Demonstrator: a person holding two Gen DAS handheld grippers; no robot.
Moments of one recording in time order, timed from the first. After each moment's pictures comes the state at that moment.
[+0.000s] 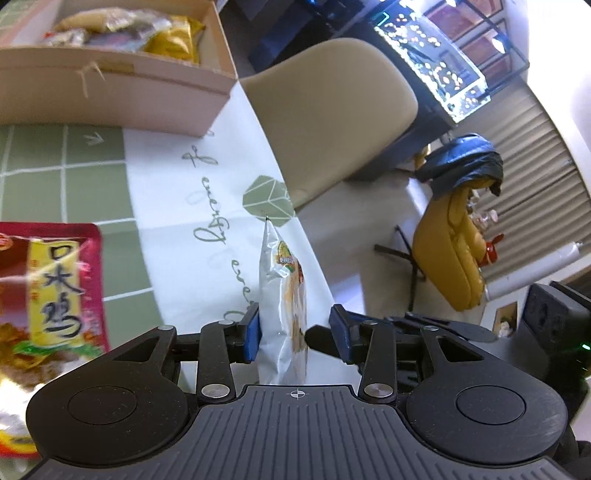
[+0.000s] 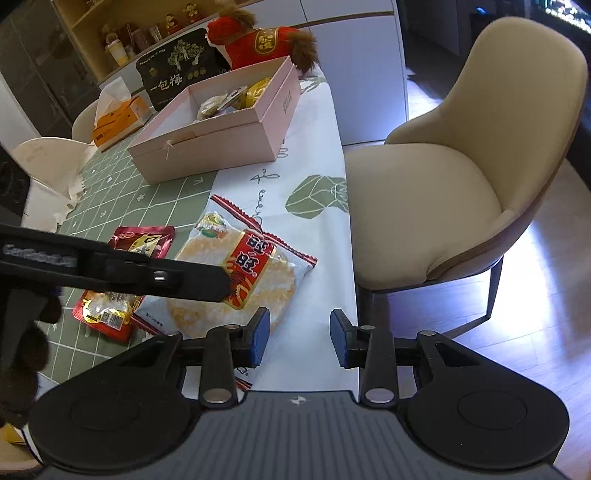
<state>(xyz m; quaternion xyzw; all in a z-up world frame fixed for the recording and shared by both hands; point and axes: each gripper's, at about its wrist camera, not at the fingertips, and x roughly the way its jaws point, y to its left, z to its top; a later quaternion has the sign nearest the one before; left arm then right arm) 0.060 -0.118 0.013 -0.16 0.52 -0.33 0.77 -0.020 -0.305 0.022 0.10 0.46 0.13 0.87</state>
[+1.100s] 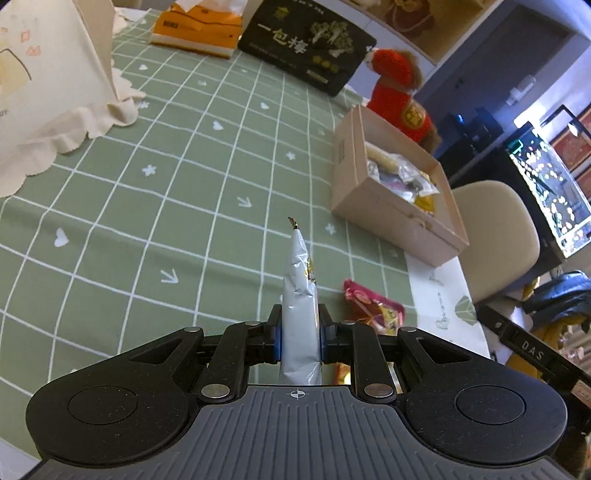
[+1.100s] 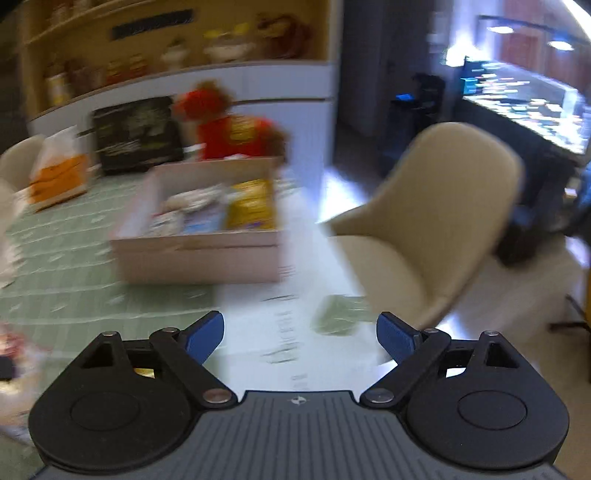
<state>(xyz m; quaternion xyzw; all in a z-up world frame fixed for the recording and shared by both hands) 0.010 0.102 0.062 -0.23 0.46 -0.06 0.86 0.007 -0.161 0.078 0.01 0.38 0.00 0.92</state>
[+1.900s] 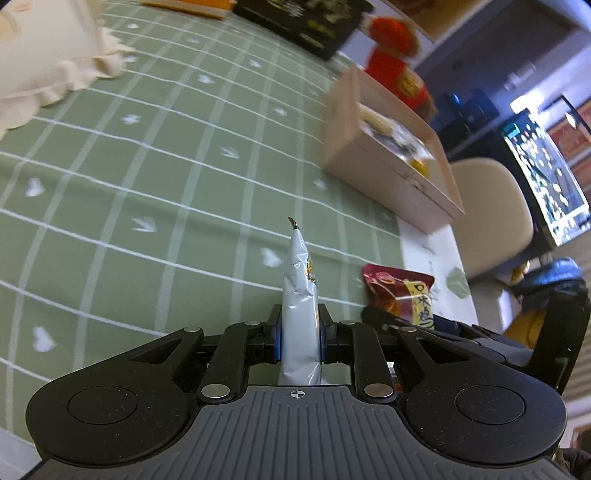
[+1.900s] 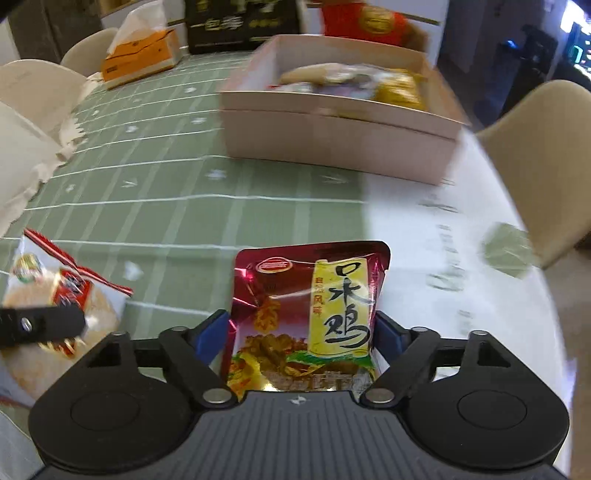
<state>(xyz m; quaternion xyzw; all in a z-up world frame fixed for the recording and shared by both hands) 0.005 0.081 0.045 -0.24 0.49 -0.09 0.83 0.022 -0.122 0.020 -0.02 0.49 0.08 0.87</state>
